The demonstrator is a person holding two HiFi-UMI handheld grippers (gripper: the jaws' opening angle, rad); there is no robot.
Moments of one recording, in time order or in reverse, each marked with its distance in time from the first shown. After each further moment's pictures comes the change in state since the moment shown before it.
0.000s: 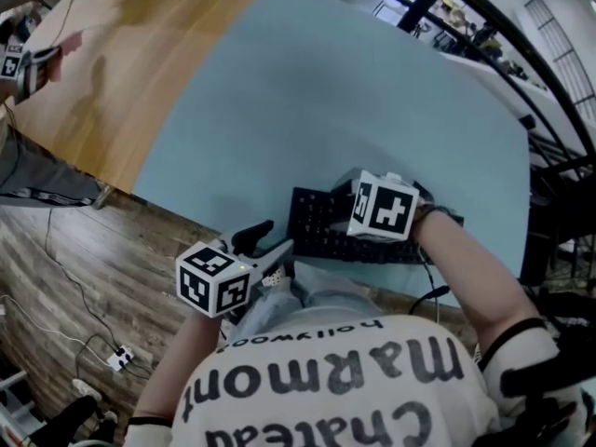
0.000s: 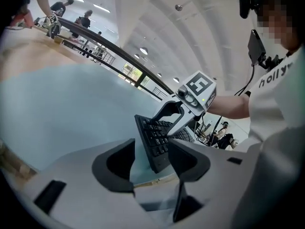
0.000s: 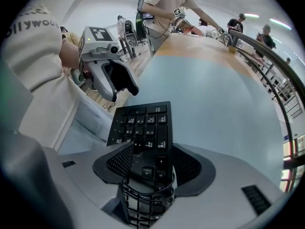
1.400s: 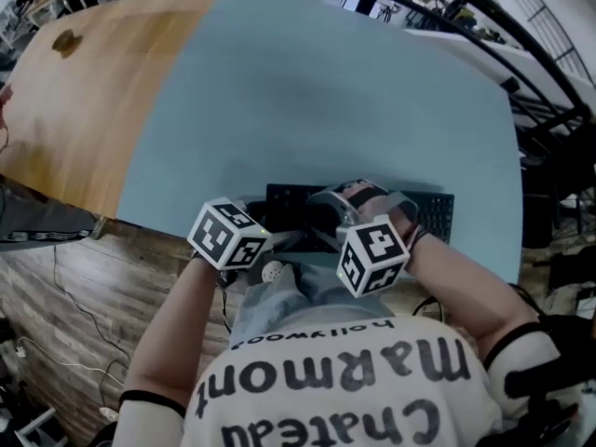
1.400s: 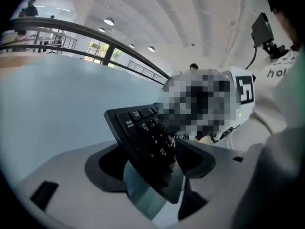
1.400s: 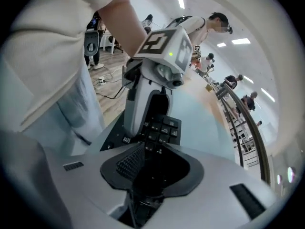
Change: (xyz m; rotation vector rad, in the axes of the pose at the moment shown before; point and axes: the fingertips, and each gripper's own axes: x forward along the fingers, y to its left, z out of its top) left arm 0.071 -0.027 -0.003 0.288 0.365 -0.187; right arm -0.034 0.032 0.015 -0.365 -0.170 -0.451
